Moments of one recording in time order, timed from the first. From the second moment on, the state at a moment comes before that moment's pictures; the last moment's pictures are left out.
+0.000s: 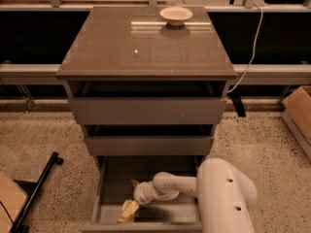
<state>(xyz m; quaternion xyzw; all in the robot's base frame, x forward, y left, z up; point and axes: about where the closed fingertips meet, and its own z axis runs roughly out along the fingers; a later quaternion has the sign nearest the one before) 0.551 0.133 0.168 -0.54 0.73 0.32 0.27</state>
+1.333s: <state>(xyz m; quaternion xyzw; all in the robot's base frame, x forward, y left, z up) 0.557 0.109 0.117 -0.48 0.76 0.33 0.27</state>
